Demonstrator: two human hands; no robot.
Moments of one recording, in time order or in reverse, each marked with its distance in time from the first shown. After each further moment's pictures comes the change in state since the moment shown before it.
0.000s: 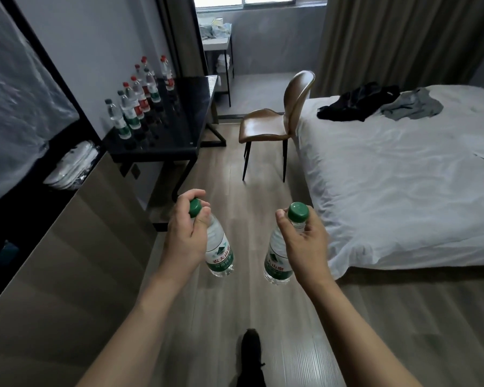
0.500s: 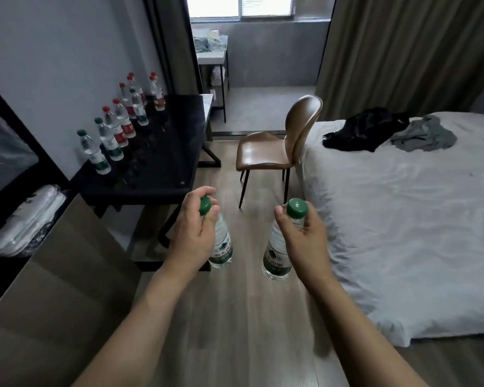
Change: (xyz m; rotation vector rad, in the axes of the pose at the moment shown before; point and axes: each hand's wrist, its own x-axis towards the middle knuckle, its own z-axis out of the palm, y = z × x) left_hand 0.277 -0.065 0.057 0.048 -0.053 0.095; right_hand 0.265 0.035 0.113 -0.077 -0.011 -0.044
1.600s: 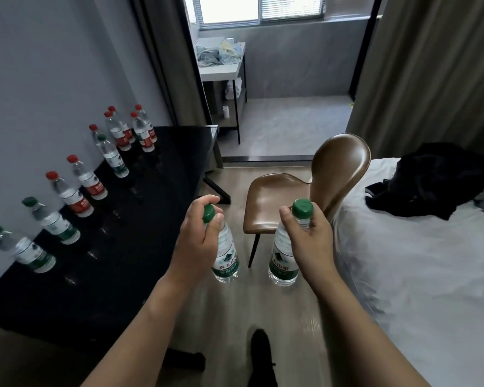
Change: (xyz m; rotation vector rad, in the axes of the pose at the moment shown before) left_hand 0.477 -0.155 0.185 -0.013 0.009 -0.098; right_hand 0.526 0.146 0.136 0.141 -0.069 -0.033
